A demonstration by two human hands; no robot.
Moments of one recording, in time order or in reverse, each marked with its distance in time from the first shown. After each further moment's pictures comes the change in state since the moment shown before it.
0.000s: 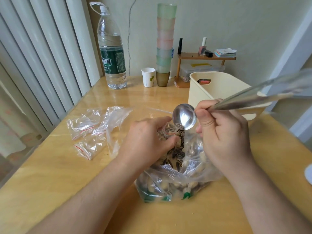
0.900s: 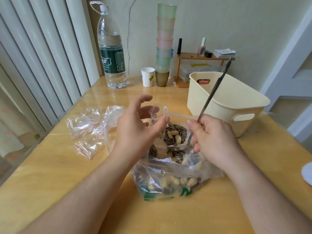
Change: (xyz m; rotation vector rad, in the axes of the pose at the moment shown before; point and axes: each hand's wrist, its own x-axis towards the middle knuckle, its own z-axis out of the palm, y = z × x) left_hand 0.006 -0.010 -0.004 -0.582 0.235 -0.176; right_hand -0.004 0.005 0.006 -0.058 -0.375 0.581
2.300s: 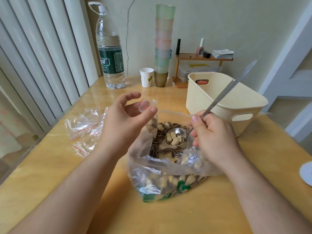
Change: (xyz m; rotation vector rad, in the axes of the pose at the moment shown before) left_hand 0.015 0.005 -0.020 -0.230 -0.014 -0.193; right_hand 0.000 0.000 0.000 0.078 0.076 -0.024
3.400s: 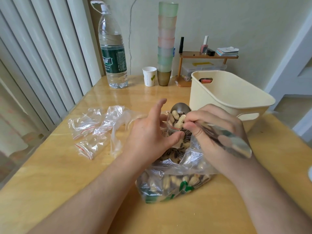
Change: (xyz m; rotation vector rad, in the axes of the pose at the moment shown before) left_hand -0.012 -0.027 0.034 0.654 -0.154 0.420; right_hand -0.007 -0.010 -0.011 -0.013 0.064 -0.602
